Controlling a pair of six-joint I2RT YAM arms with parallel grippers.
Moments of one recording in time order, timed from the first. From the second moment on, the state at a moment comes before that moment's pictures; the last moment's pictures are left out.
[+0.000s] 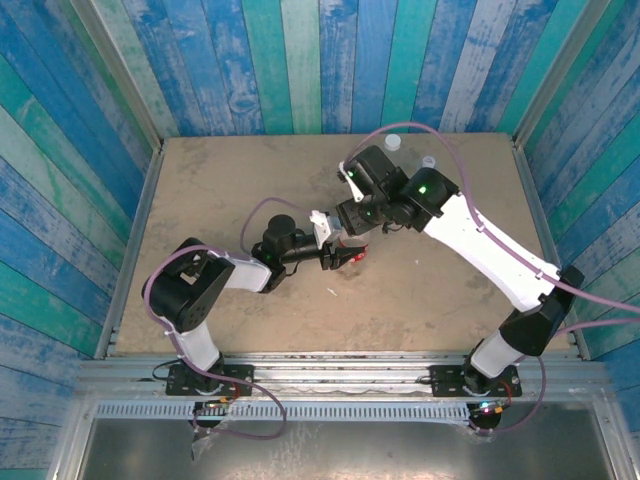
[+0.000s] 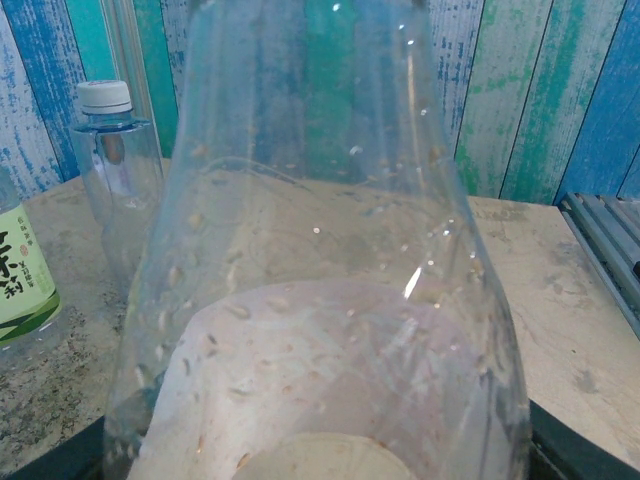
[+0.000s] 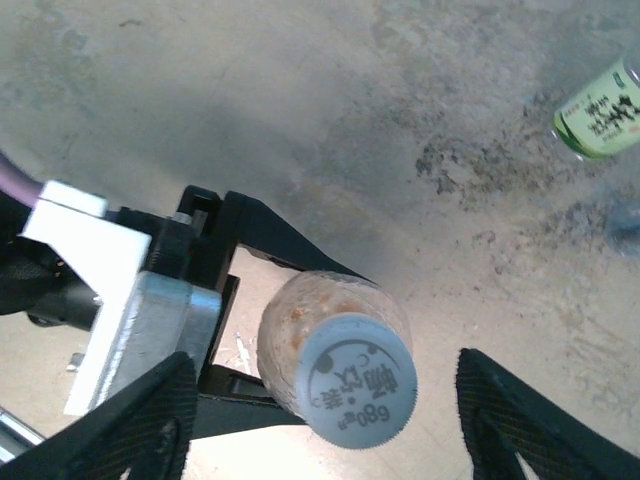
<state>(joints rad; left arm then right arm) -0.62 1.74 0.63 1.03 0.70 0.05 0.83 1.60 1.75 -1.12 0.15 0.25</state>
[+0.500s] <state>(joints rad) -0.61 1.75 0.66 0.99 0.83 0.05 0.53 1.41 1.54 -0.90 -0.32 -0.23</state>
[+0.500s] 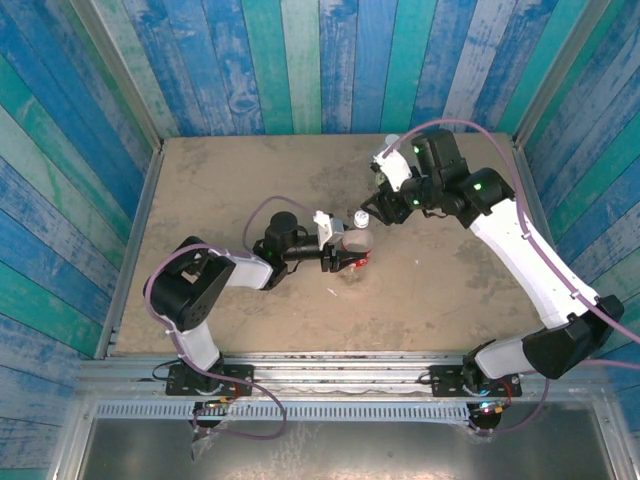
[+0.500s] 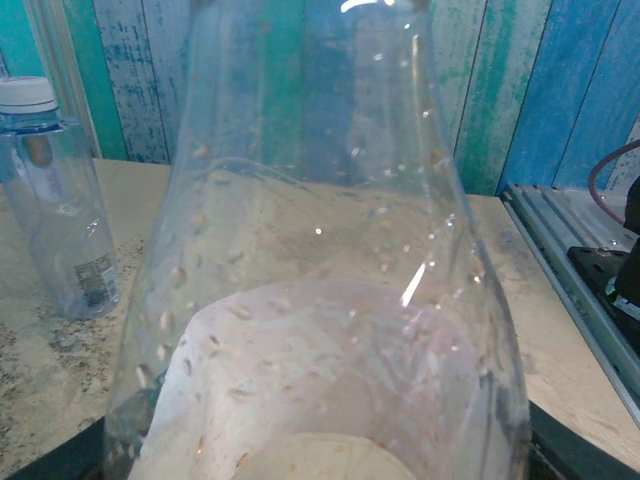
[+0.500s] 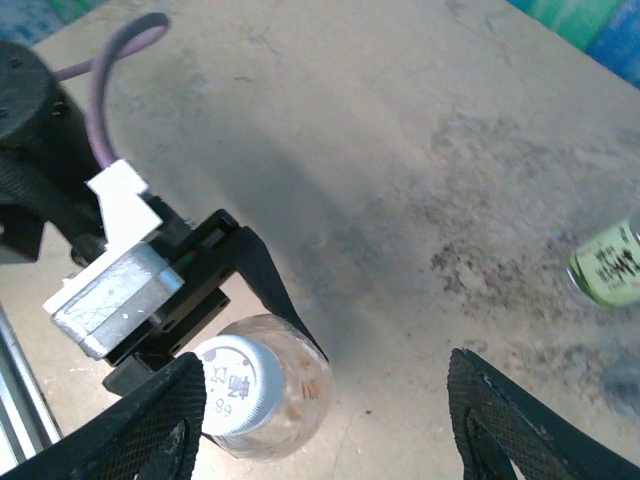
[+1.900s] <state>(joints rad) -0.61 1.78 0.65 1.06 0.82 0.05 0.86 1.60 1.76 -1.17 0.25 0.28</state>
